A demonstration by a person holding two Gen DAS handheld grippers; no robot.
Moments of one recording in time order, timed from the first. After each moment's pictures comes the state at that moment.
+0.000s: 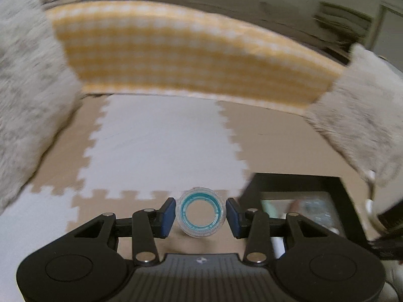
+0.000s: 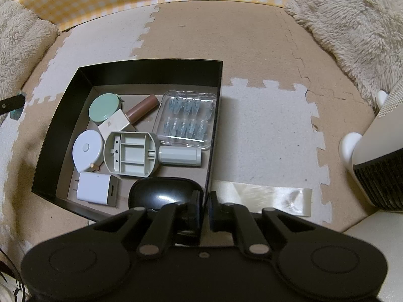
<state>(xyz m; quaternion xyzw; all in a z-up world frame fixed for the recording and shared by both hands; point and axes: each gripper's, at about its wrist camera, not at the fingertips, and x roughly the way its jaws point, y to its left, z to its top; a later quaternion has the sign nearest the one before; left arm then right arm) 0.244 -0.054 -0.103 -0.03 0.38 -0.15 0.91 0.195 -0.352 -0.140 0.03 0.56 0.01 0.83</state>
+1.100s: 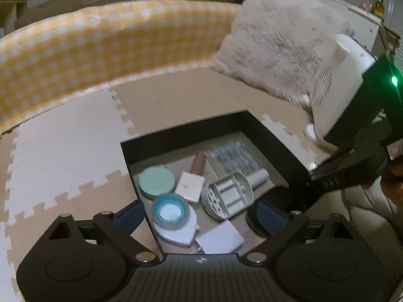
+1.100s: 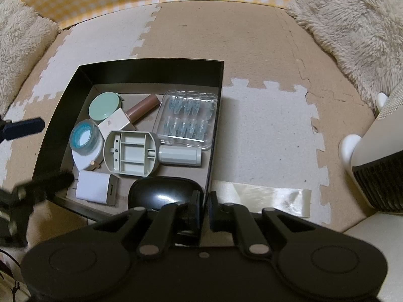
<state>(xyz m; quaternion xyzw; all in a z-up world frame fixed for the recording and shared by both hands) 0.199 -0.159 -0.130 0.10 0.39 -0.30 0.86 0.195 -0.351 -0.140 0.03 0.56 0.01 0.83</state>
